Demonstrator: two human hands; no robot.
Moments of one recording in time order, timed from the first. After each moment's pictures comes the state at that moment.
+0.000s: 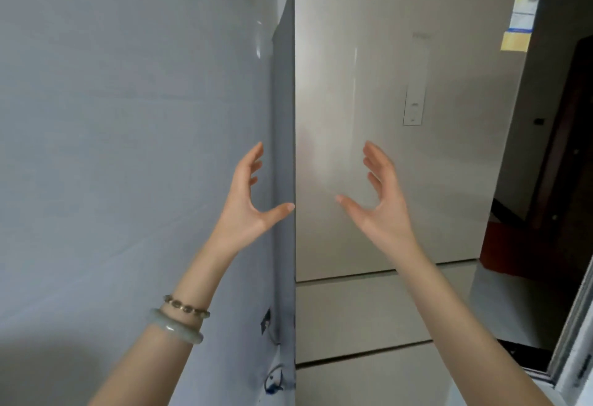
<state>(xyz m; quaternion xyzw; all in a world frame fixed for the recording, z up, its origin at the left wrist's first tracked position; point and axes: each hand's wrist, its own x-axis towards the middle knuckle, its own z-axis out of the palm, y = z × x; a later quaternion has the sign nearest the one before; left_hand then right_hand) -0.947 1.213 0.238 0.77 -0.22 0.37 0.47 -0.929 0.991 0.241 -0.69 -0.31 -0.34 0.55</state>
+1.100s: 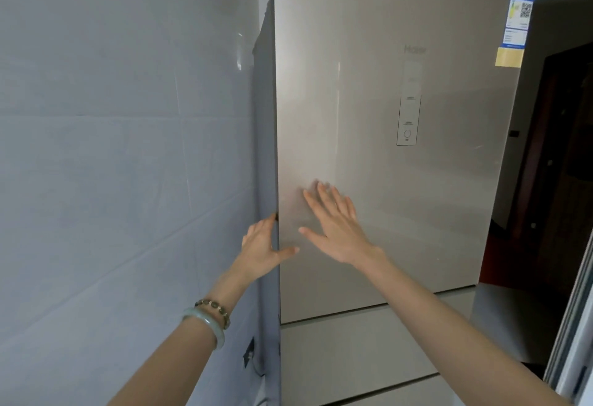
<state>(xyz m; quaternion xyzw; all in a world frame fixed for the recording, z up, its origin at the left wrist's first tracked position) -0.780 1.203 0.175 0.92 -0.12 0.22 0.31 -0.777 1.008 0.218 -0.93 -0.25 -0.25 0.10</state>
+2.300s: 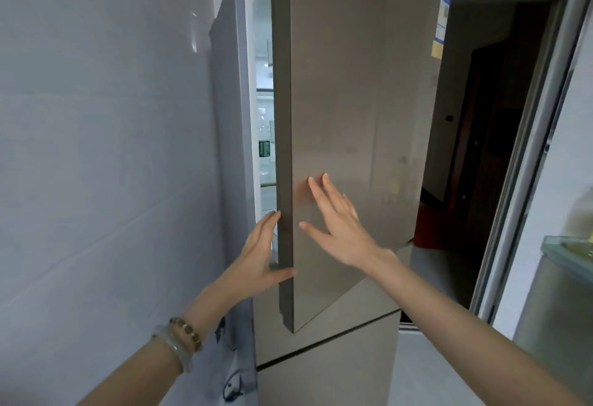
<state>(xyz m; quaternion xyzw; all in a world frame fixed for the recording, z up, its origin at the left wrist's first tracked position) -0.907 1.155 0.151 0.87 -0.32 0.16 0.33 -0.918 0.951 0.201 -0.92 -0.22 -0.25 0.20</state>
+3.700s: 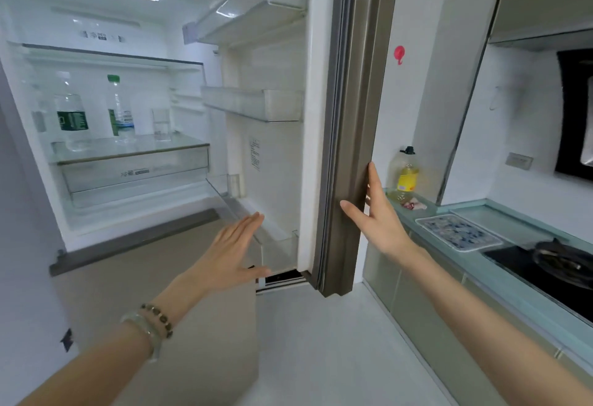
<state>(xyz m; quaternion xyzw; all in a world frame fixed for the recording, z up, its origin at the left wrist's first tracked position) -0.995 0.862 0.107 0.87 -0.45 0.13 0.17 -1.124 0.587 0.173 -0.85 0.00 -0.30 0.43</state>
